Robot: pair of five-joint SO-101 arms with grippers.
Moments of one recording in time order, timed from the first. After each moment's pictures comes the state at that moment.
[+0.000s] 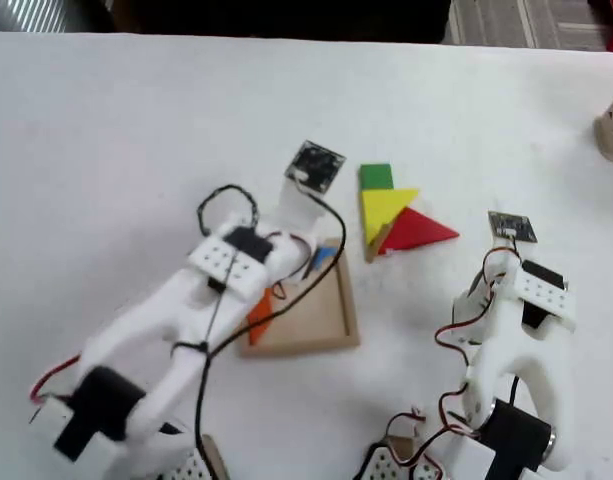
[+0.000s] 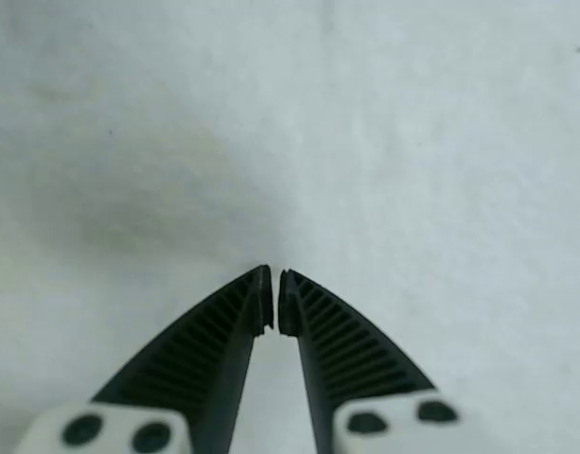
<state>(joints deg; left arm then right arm) 26.1 -6.5 37.4 39.3 3.0 24.3 -15.2 50.5 61.2 22.1</state>
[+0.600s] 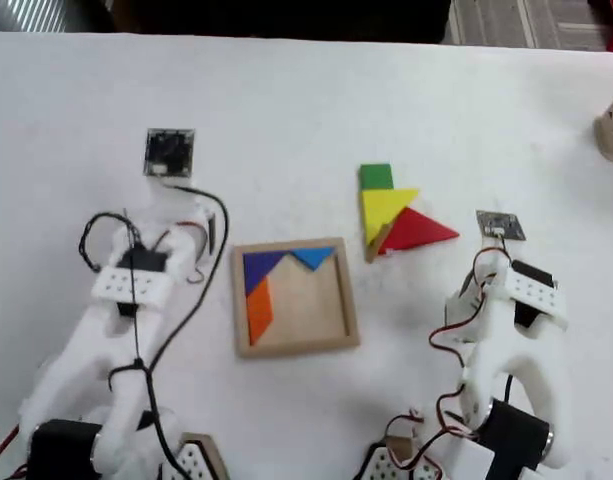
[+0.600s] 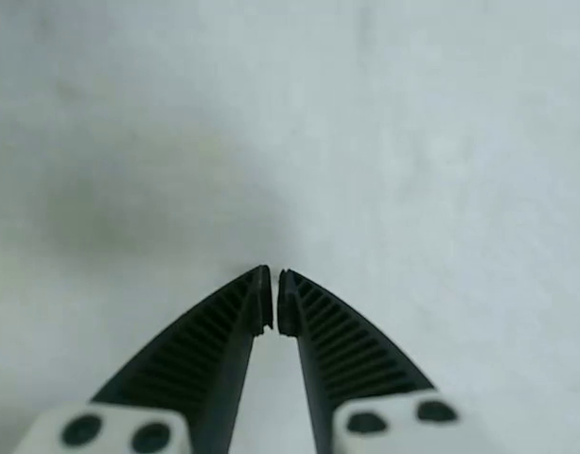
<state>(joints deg) 0.4 -22.2 57.0 21.9 3.2 21.9 -15.2 52.0 59.0 22.3</state>
